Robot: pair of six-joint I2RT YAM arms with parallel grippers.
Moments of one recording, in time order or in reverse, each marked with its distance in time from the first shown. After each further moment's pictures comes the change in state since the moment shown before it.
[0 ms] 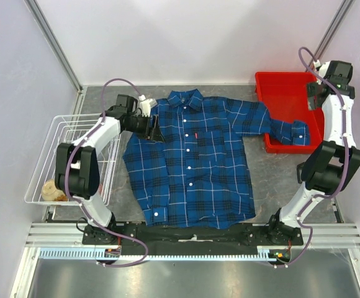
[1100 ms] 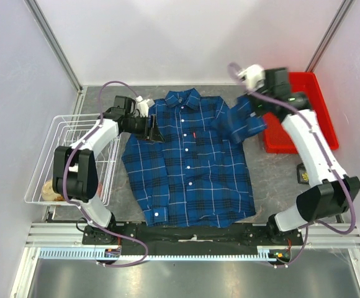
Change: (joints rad) left arm 0.022 -0.071 -0.050 0.016 0.034 -0.069; right arm 0.650 -0.314 -0.185 -0.174 -0.325 0.069
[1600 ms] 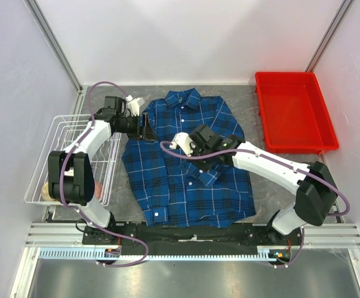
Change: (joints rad) left arm 0.066 -0.040 -0.022 -0.019 -0.005 0.000; right arm 0.583 0.033 -0.352 0.196 -0.013 0.083
